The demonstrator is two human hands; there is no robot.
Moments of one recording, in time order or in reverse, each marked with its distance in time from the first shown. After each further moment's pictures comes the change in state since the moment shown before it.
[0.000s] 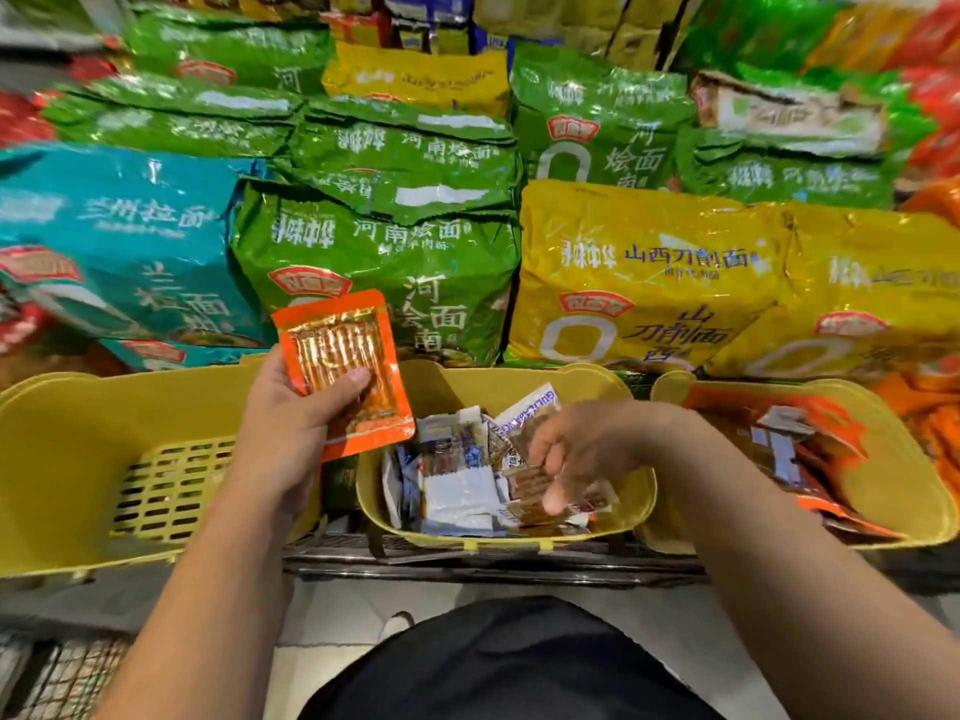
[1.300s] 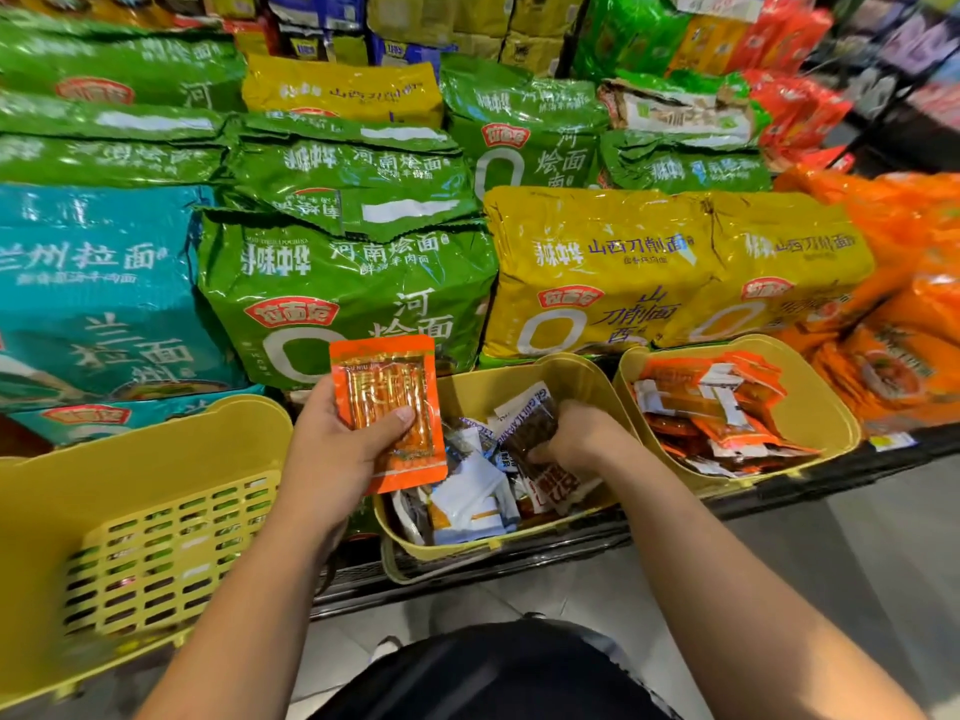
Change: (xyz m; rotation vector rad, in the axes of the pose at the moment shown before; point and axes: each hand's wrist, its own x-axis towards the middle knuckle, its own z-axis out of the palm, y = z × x) left_hand 0.014 -0.010 -0.004 0.064 -0.301 -0.107; right_hand 0.018 -0.024 0.046 0.287 0.522 0.566
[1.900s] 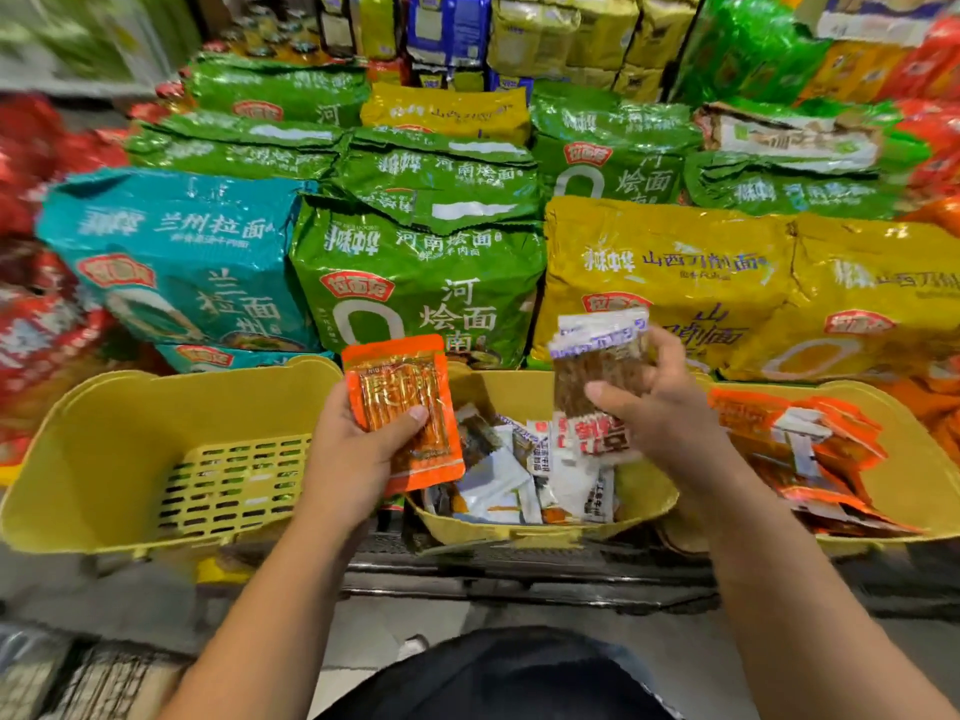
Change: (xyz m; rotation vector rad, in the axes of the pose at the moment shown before) left_hand -0.048 -0.010 0.015 -0.002 0.243 0.129; right_hand -0.032 0.030 -0.033 0.978 0.181 -0.571
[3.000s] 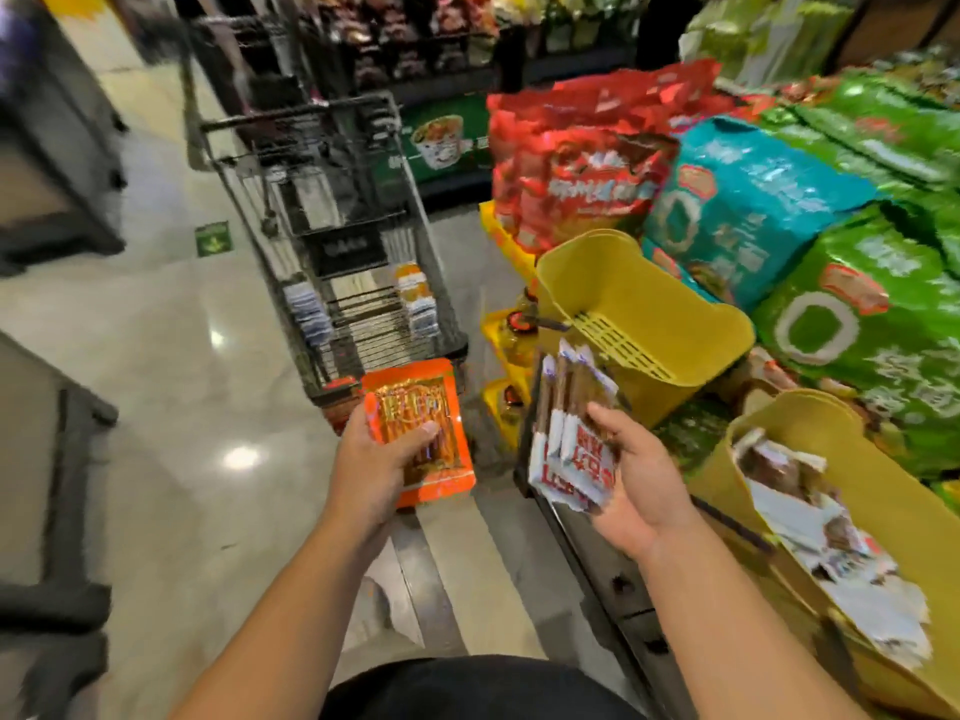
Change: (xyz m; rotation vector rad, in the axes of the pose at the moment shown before) left_hand -0.303 -0.048 -0.098 -0.241 1.128 0.023; right_hand -0.165 -0.003 0.173 0.441 -1.305 0.634
